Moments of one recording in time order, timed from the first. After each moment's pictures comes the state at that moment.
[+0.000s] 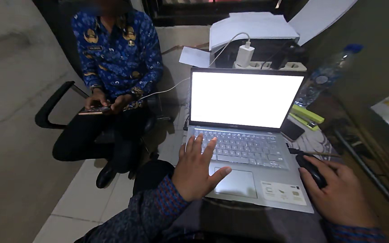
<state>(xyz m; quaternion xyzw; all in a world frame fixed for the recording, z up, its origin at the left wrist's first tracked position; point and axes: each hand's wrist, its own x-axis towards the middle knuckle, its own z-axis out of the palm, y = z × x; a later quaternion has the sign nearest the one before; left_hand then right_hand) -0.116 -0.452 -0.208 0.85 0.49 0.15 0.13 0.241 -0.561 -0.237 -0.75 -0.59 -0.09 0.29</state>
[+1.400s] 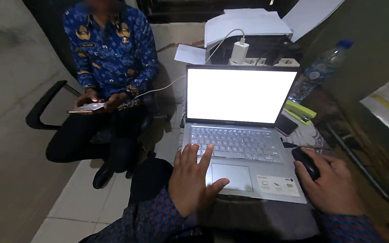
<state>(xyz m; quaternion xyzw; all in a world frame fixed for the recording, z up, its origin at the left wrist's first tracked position) -0.124 -0.484 -0.220 0.86 0.47 0.19 0.05 0.239 -0.564 -0.235 -0.76 -0.57 -0.10 0.28</state>
